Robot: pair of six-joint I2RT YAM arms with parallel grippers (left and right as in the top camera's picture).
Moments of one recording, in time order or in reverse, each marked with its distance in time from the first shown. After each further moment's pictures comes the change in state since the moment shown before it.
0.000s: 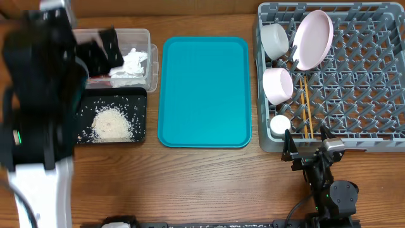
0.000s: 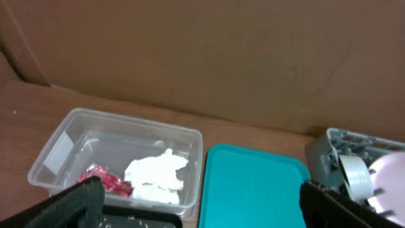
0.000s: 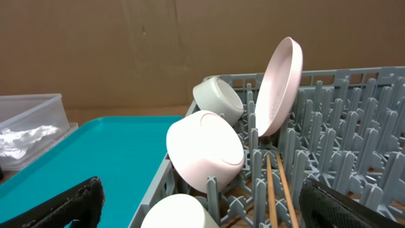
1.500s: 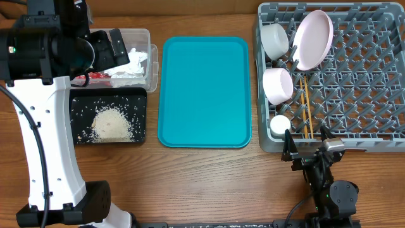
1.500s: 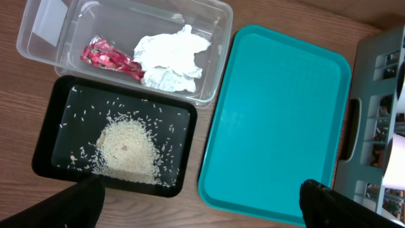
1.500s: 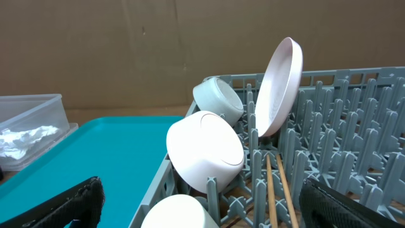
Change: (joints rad) left arm 0.004 0.544 0.721 -0.801 0.024 -0.053; right arm 0.000 0.000 0.000 0.001 0.000 0.000
